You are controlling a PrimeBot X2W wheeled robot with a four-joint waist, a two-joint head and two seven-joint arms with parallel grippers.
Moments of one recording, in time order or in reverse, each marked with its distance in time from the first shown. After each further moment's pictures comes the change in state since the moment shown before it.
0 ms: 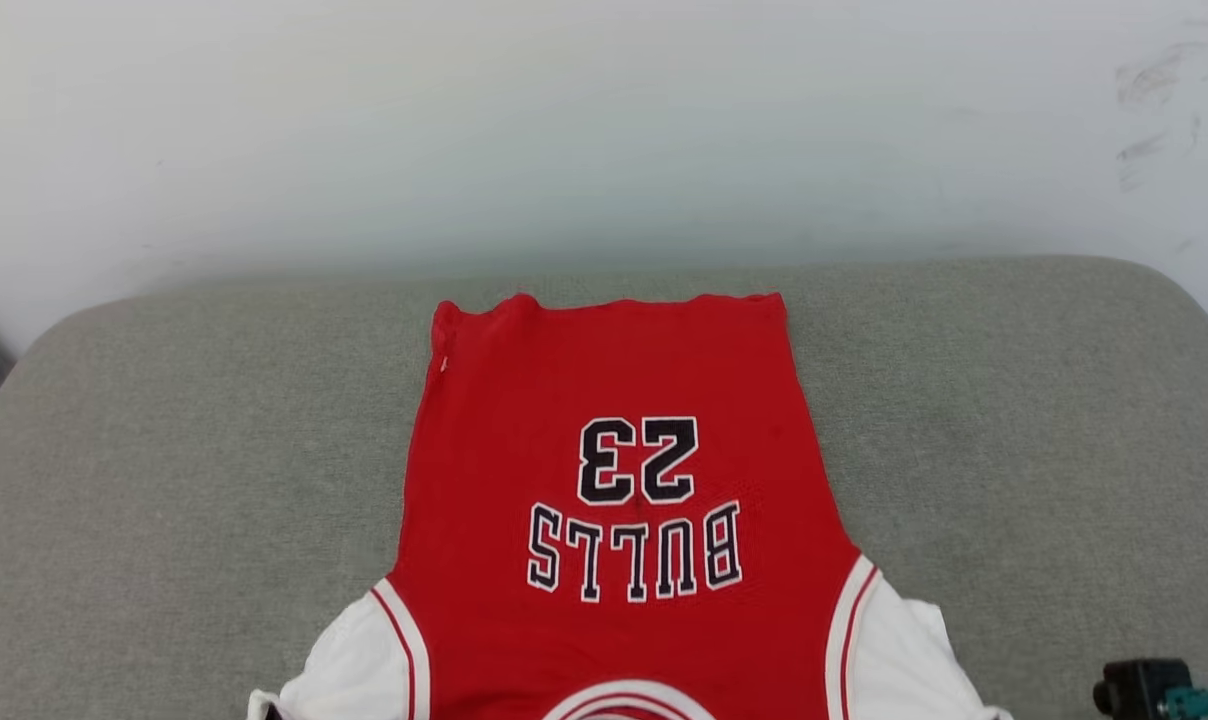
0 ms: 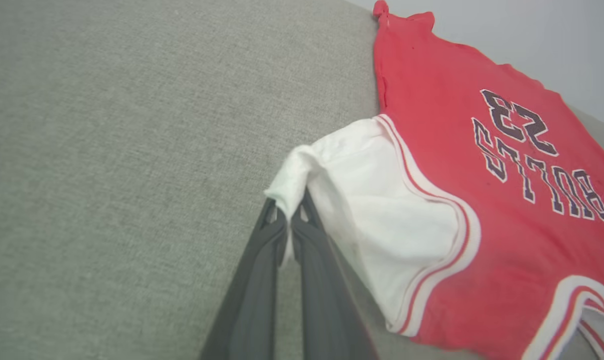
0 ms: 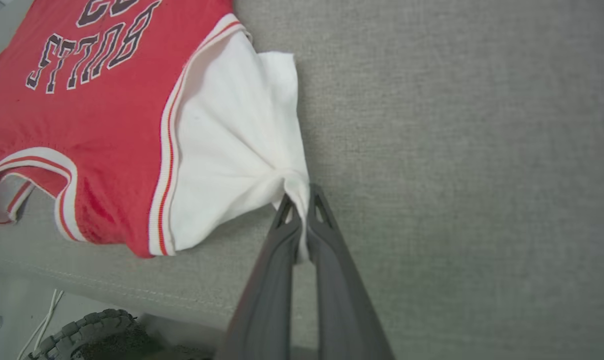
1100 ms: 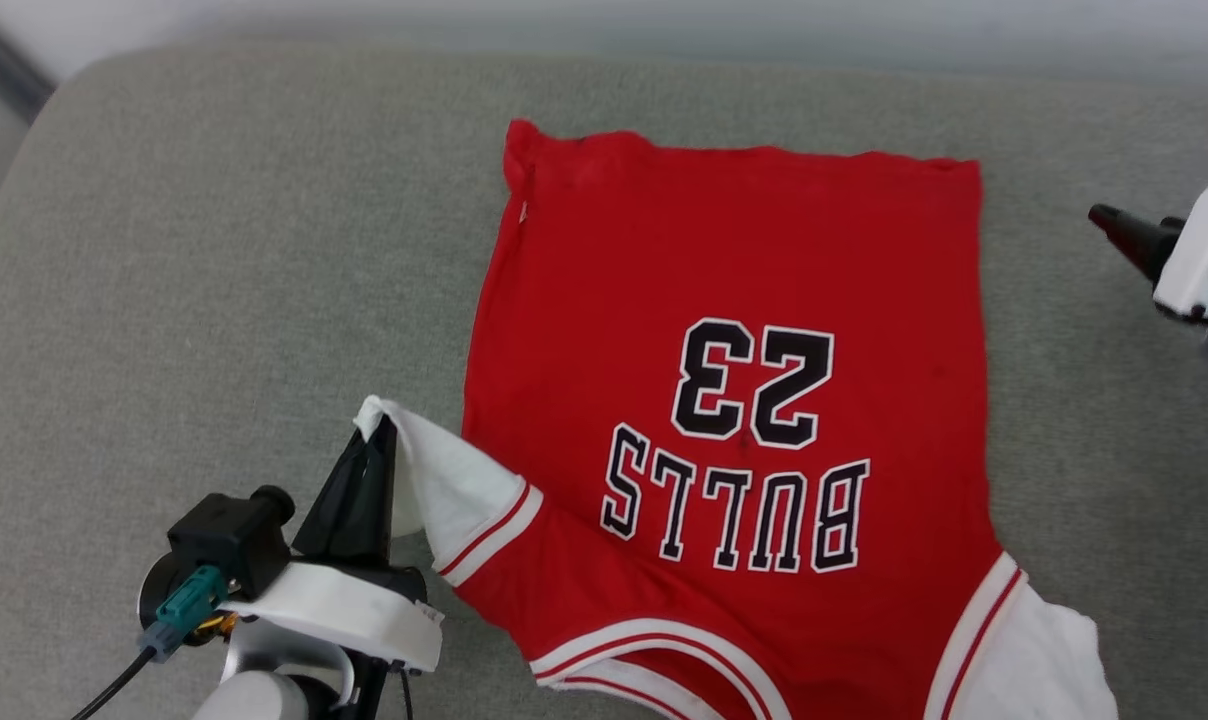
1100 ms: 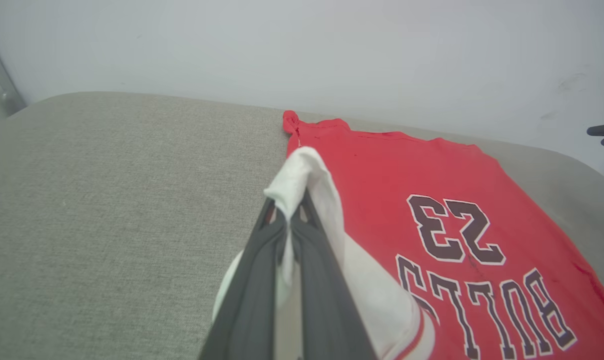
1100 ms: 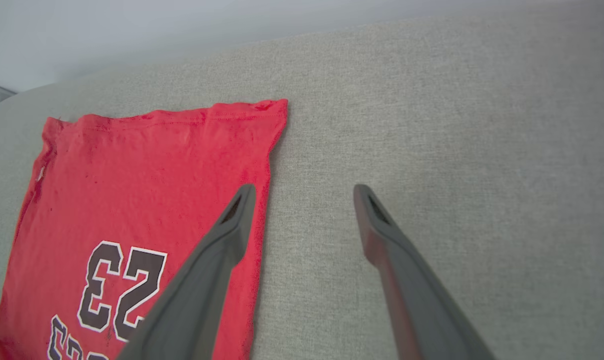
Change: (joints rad) left arm -0.262 0.036 -0.137 -0.394 0.217 0.044 0.035; right arm -0.897 0.041 -0.290 0.286 -0.165 -0.001 0.450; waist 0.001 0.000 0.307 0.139
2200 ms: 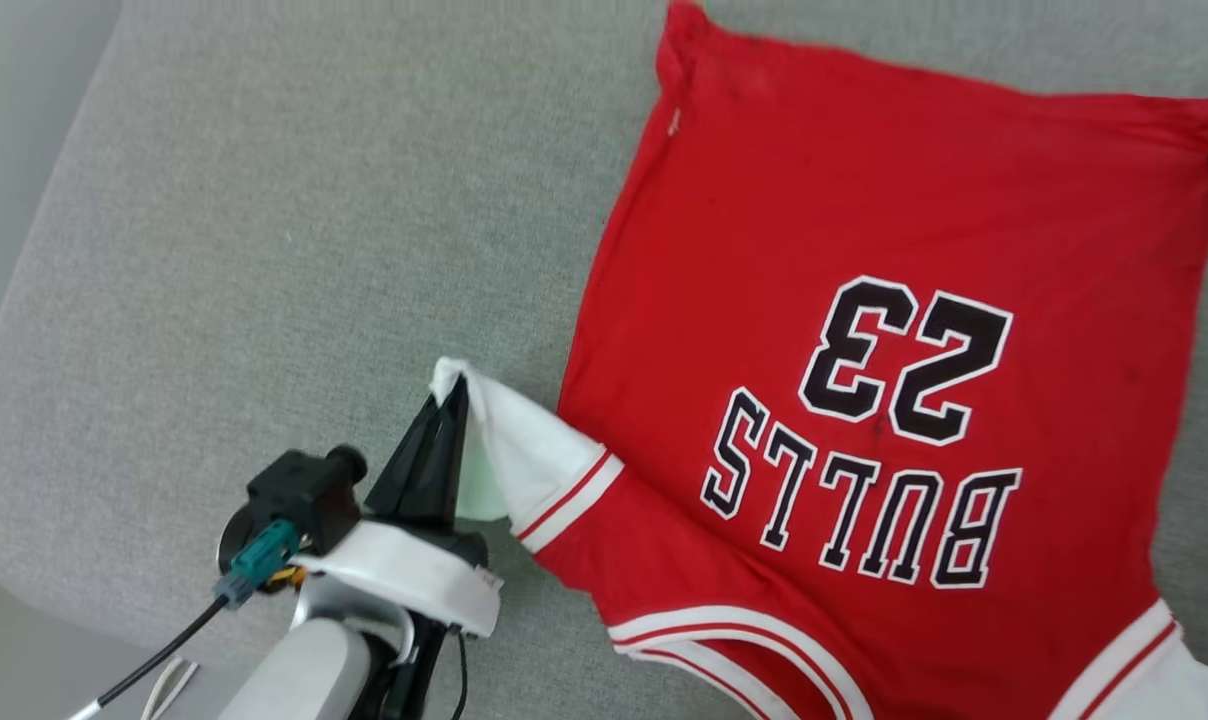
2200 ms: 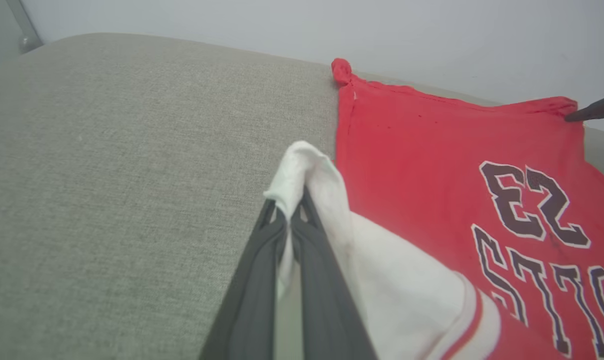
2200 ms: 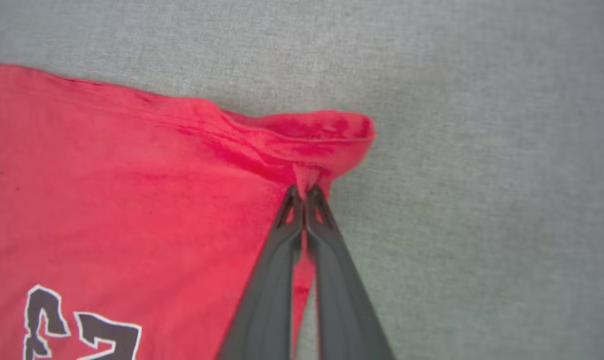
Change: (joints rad) left arm -0.149 -0.096 -0.069 0.174 -0.003 -0.089 -0.074; right arm -0.281 -0.043 -0.019 0.203 -0.238 0.001 0.212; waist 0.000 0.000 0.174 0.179
